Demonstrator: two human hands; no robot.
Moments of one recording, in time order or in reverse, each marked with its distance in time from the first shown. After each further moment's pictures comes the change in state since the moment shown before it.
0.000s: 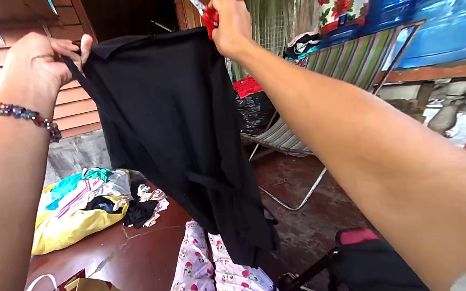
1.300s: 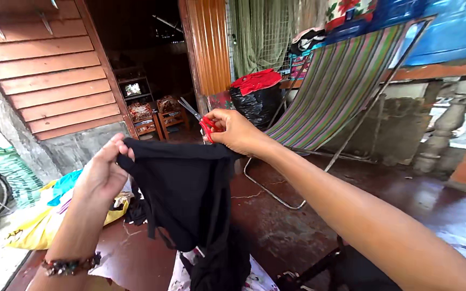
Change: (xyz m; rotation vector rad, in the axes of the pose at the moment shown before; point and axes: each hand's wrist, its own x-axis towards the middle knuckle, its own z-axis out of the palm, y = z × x) left_hand -0.153 -0.120 -0.094 0.173 -0.071 -0.139; right_hand -0.179 0.012 0.035 0.616 -0.528 0.091
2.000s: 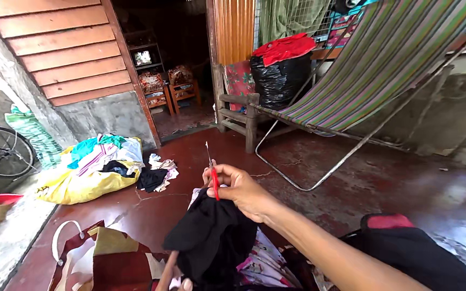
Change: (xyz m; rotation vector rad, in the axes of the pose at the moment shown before) left_hand -0.271 -0.159 -0.121 0.596 -0.247 -0.308; right_hand -0.127 0.047 0.134 0.781 -0.135 0.403
